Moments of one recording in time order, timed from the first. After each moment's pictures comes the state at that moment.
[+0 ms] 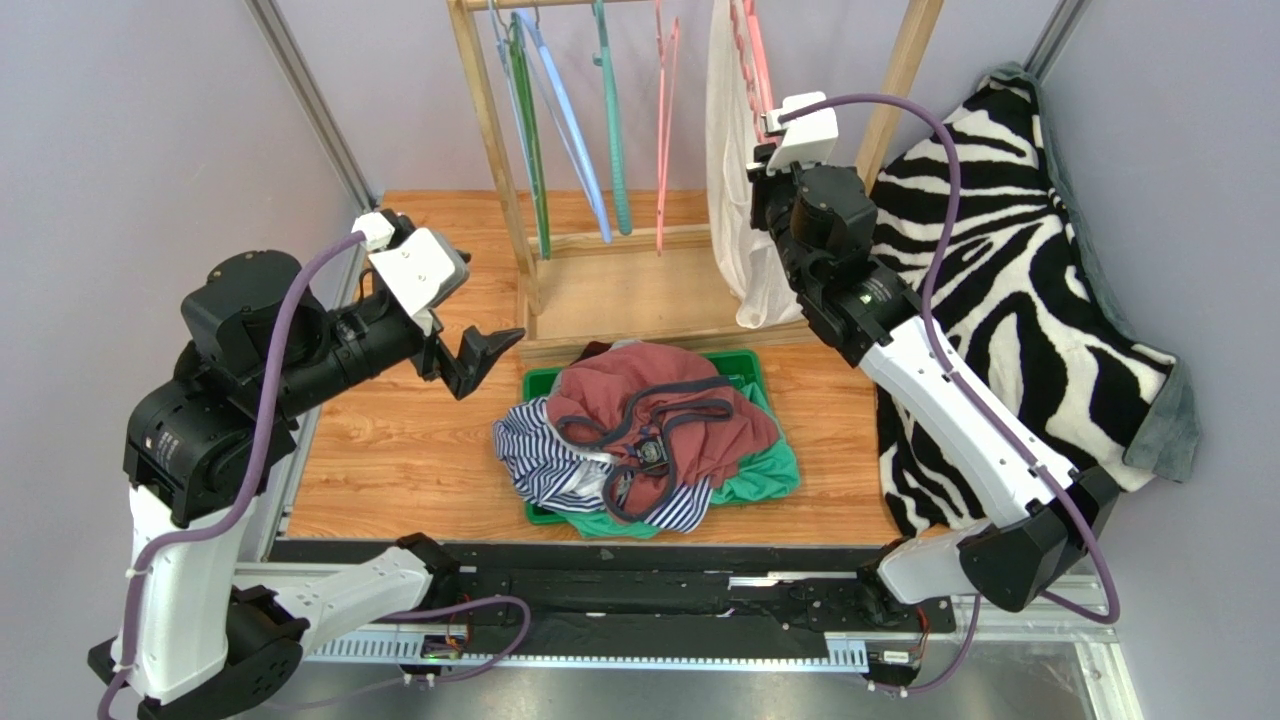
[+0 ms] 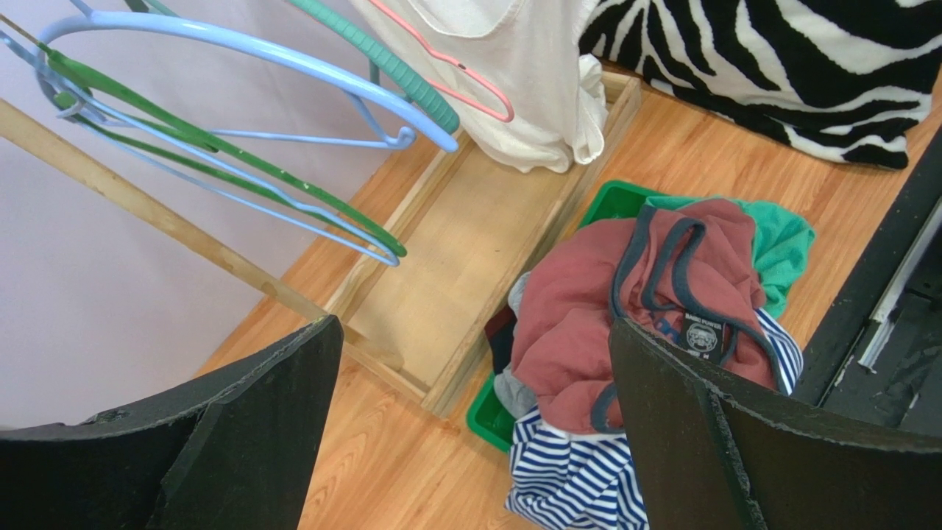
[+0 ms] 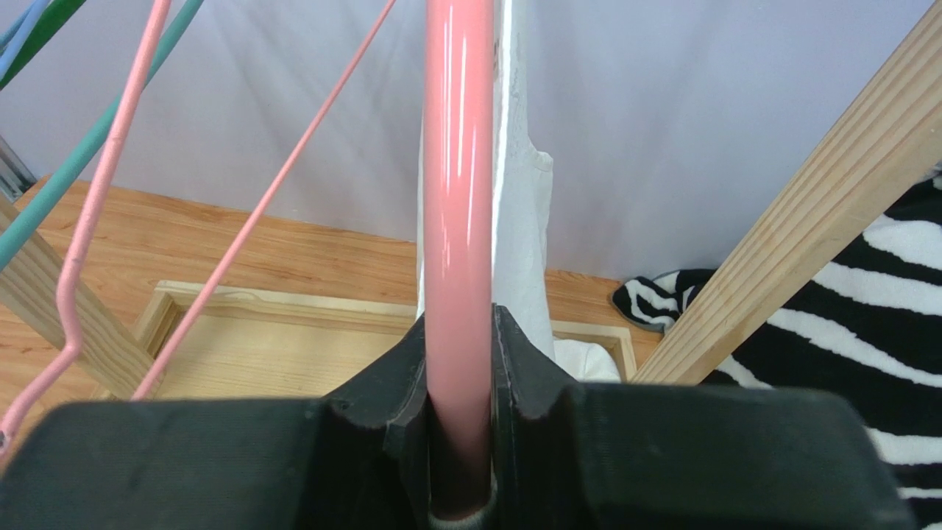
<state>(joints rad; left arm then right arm) -0.59 1.00 1.84 -1.03 0.23 0.35 0.59 1.38 1.50 -0.11 0.44 -0.08</state>
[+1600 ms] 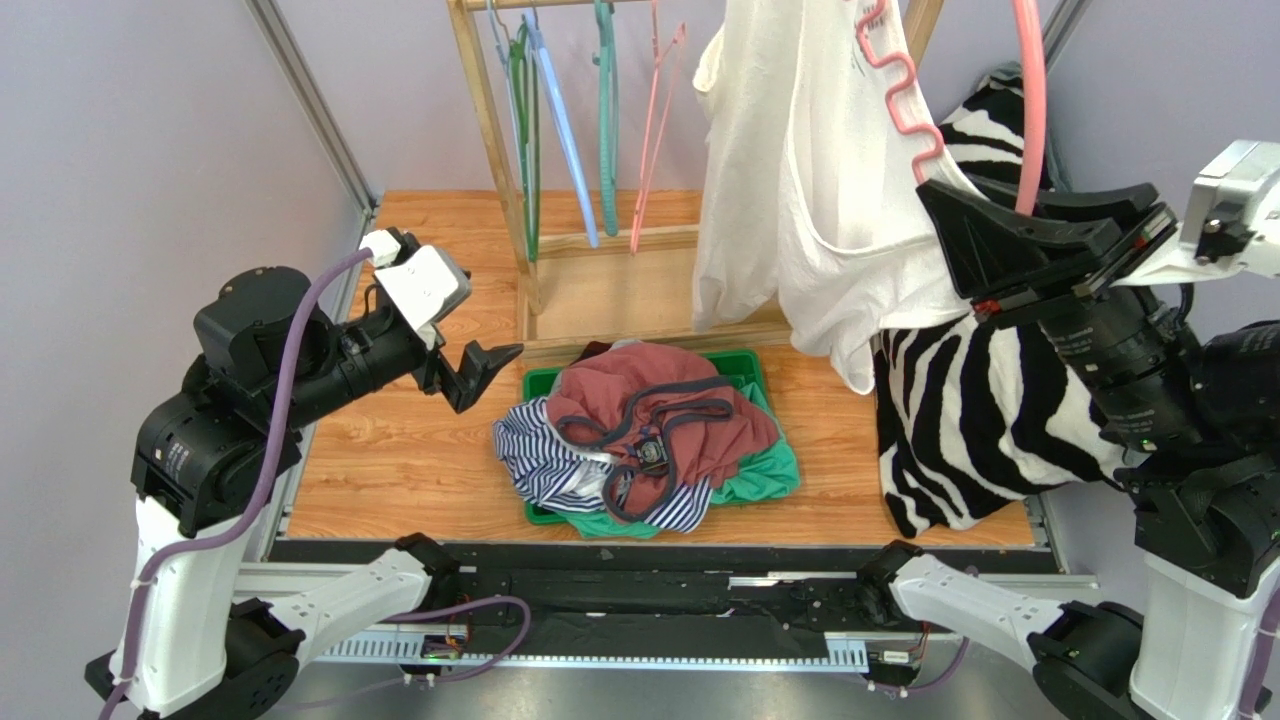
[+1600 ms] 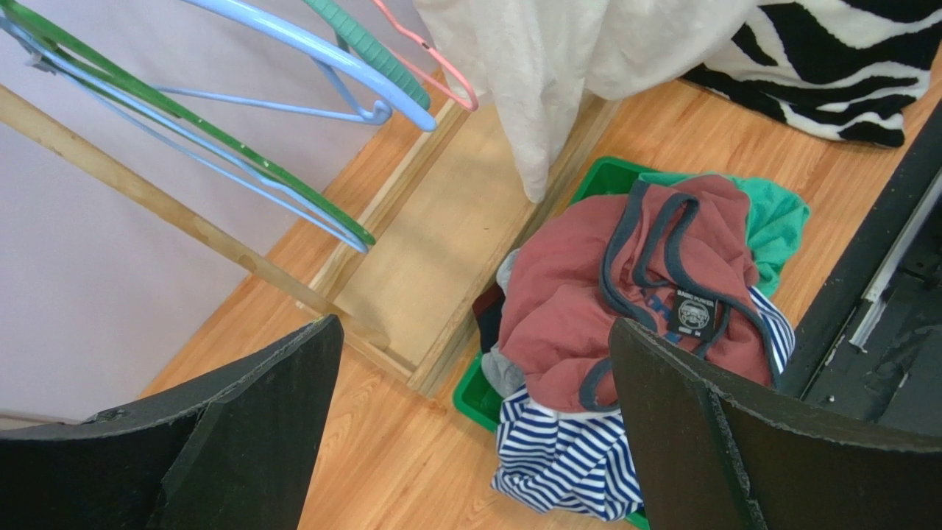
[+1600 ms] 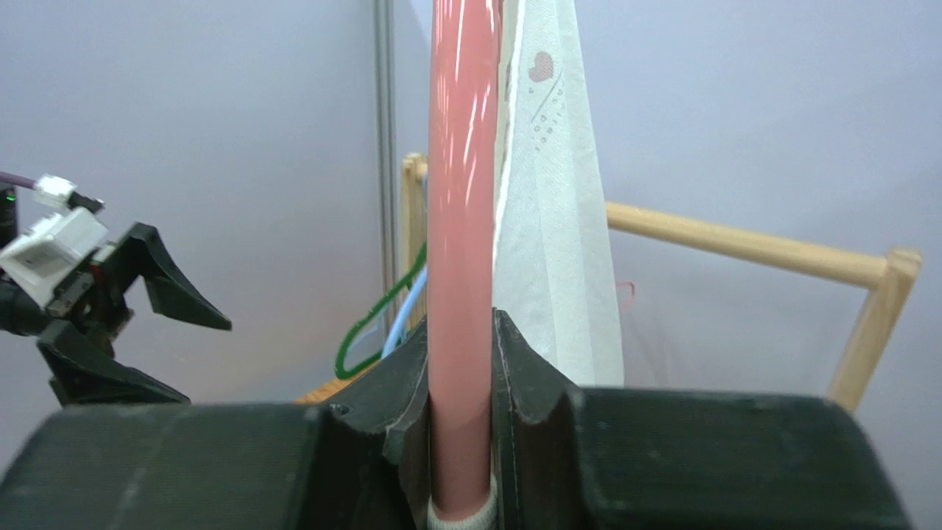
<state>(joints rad) -0.58 0.95 1.75 -1.02 0.24 0.35 0.62 0.96 1.96 -0.57 -0.06 0.00</state>
